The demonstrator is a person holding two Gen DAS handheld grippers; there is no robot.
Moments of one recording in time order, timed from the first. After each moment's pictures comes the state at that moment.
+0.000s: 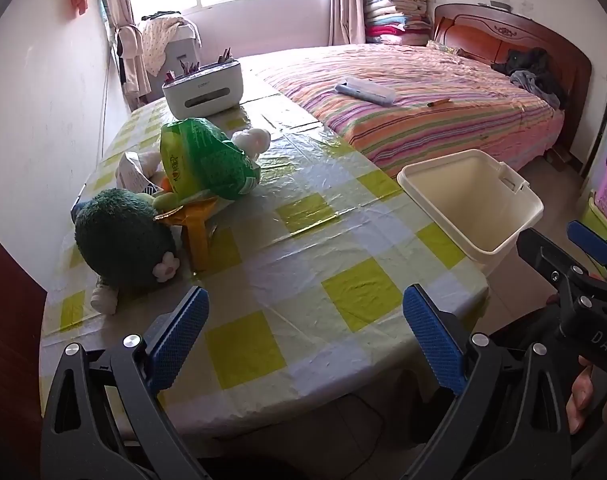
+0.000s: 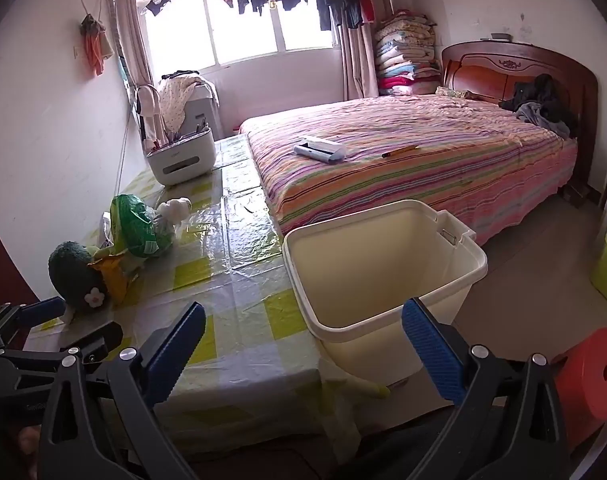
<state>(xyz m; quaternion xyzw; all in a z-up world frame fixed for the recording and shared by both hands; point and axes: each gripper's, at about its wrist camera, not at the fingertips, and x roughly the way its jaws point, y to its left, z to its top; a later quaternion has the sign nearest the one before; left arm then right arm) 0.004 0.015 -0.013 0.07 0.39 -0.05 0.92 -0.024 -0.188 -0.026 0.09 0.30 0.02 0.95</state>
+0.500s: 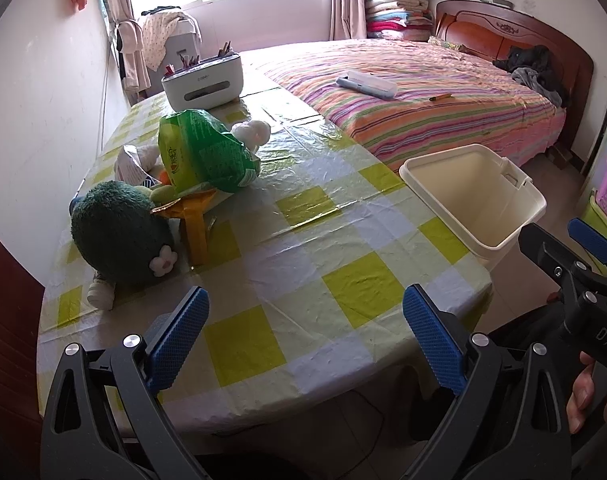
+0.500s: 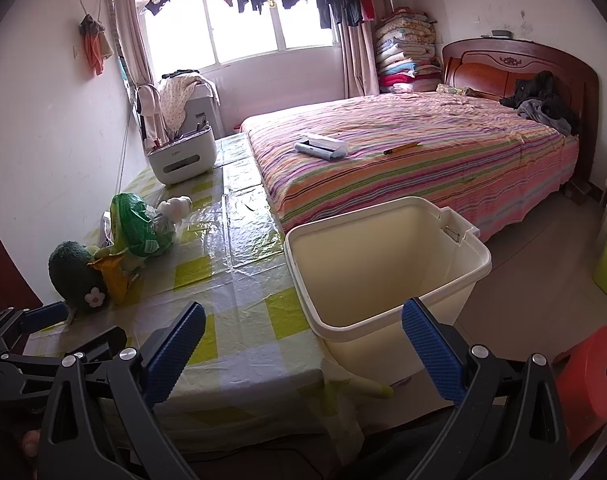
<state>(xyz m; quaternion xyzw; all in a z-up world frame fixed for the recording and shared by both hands) 0.006 0.016 -0.018 0.07 0.40 -0.05 0.91 -0.021 -0.187 -0.026 0.10 0.30 0.02 0.95</state>
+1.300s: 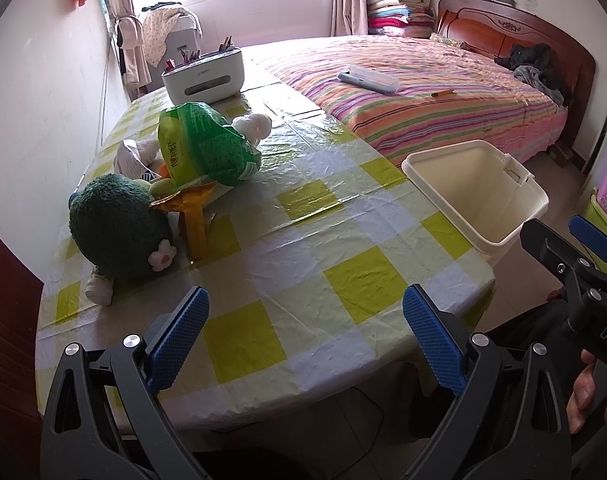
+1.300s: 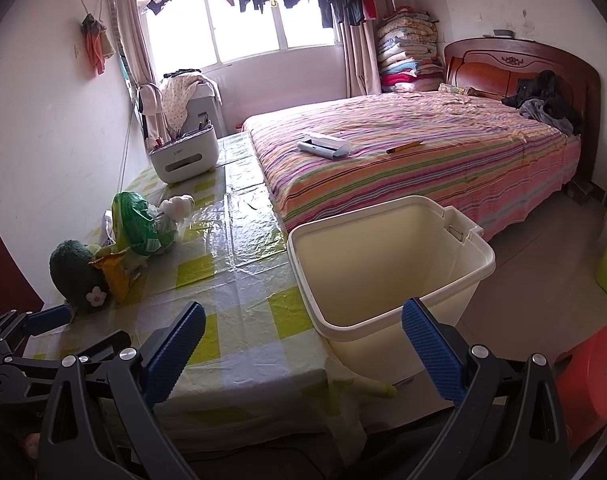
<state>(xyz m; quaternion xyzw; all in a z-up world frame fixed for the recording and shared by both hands) 0.007 0.017 -0.022 0.07 0.41 -0.05 0.91 -0.019 -0.186 -0.030 0.09 0.29 0.02 0.95</state>
